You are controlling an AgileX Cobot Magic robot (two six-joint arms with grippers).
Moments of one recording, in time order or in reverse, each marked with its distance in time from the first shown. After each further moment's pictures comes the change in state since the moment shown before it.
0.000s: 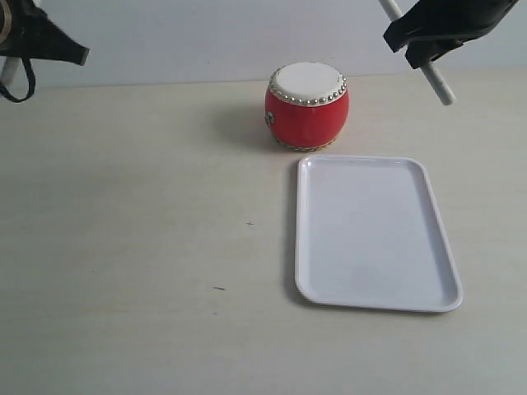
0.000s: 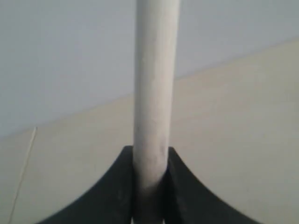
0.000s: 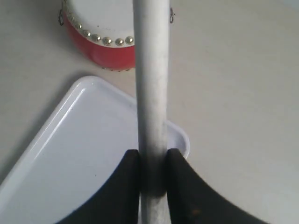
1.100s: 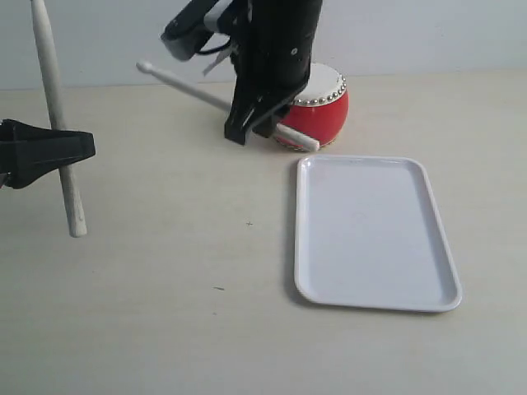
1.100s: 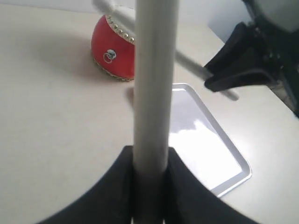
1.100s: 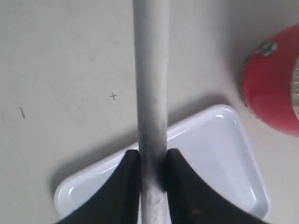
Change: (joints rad) left arm 0.355 -0.397 0.678 0.287 -1.358 -0.599; right arm 0.459 0.279 -0.318 -0.122 0.277 -0.105
